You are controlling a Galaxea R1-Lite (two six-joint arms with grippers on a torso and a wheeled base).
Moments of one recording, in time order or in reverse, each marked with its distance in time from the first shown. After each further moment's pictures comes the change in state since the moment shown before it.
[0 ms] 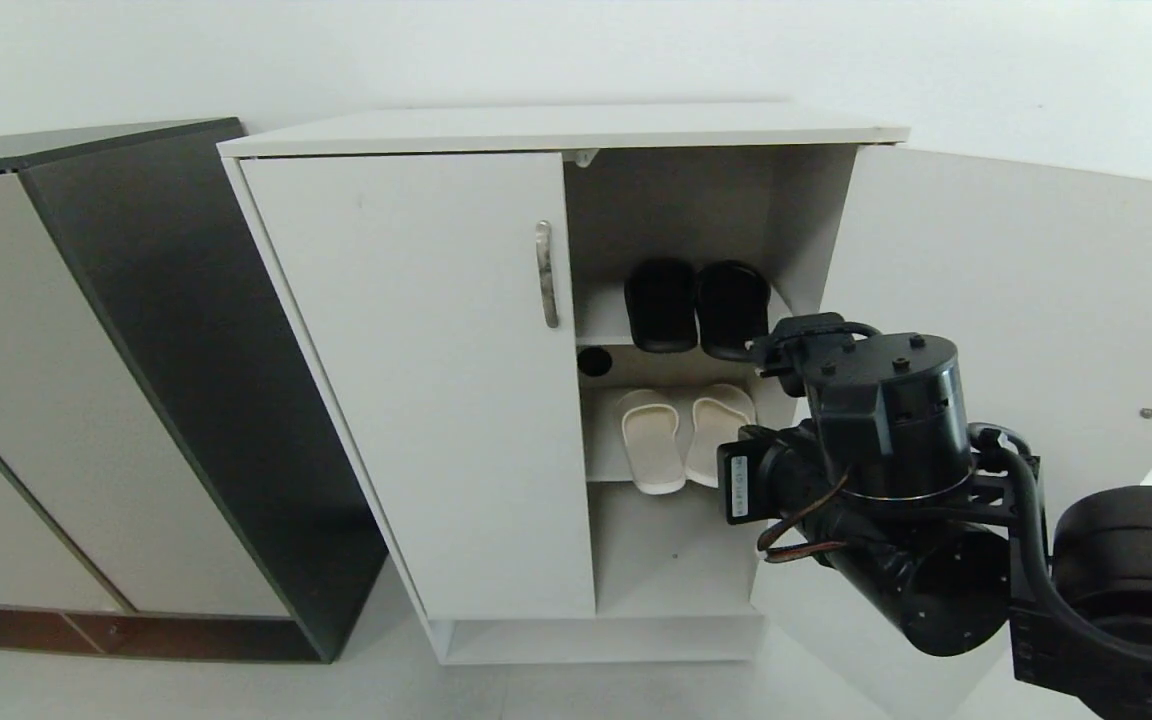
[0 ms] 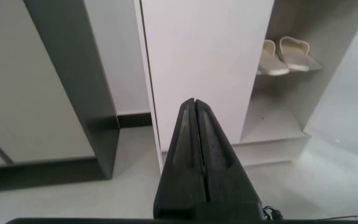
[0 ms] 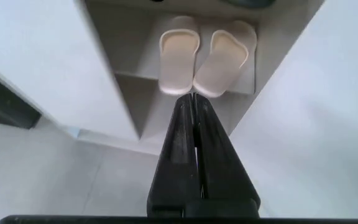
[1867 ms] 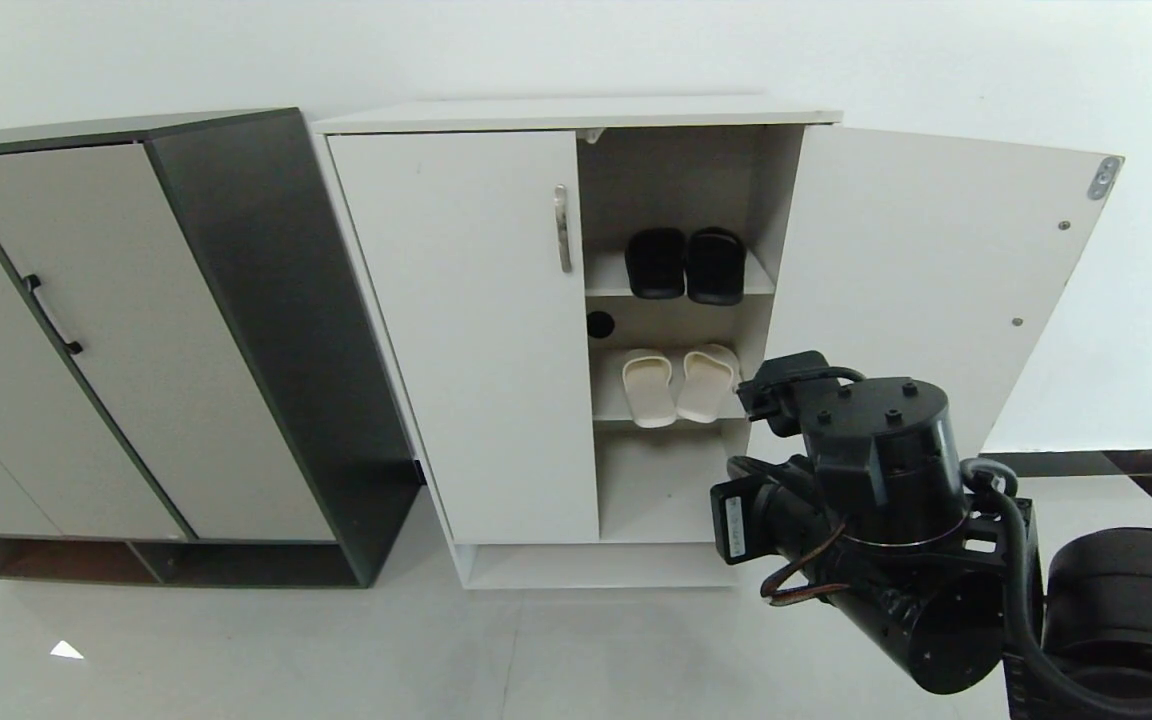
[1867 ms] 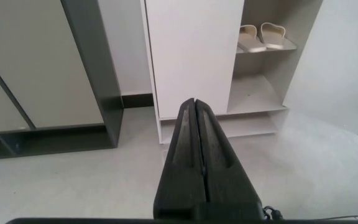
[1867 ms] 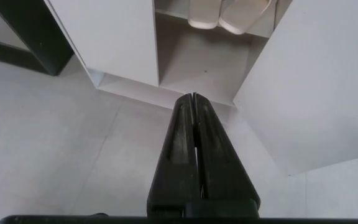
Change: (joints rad) left arm 0.000 0.000 0.000 0.000 0.000 0.000; right arm 0.004 0.015 0.088 -0.079 0.070 -0.037
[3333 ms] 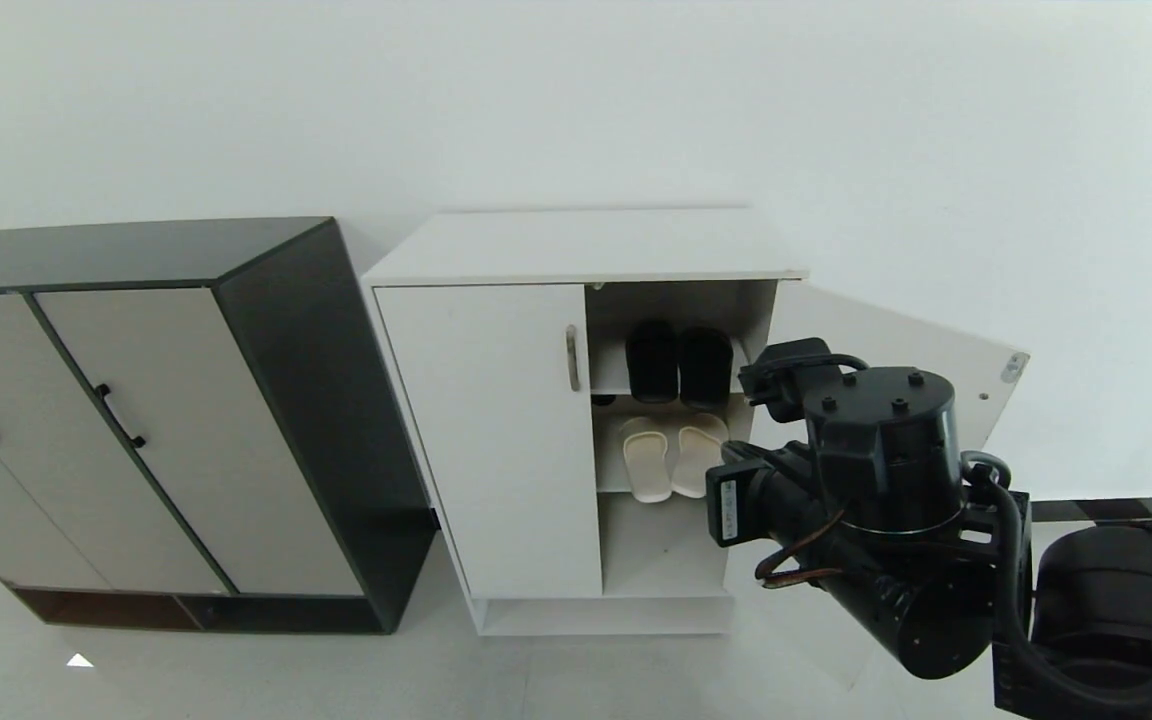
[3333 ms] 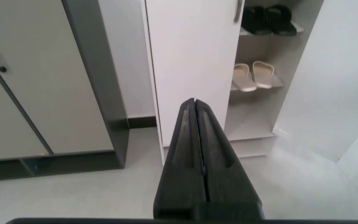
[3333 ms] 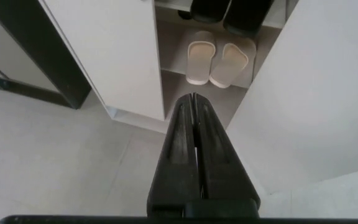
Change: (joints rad) left arm 0.000 0.000 0.000 0.000 0.000 0.000; right arm -0.009 0.012 -0.007 -0.066 0.004 -0.003
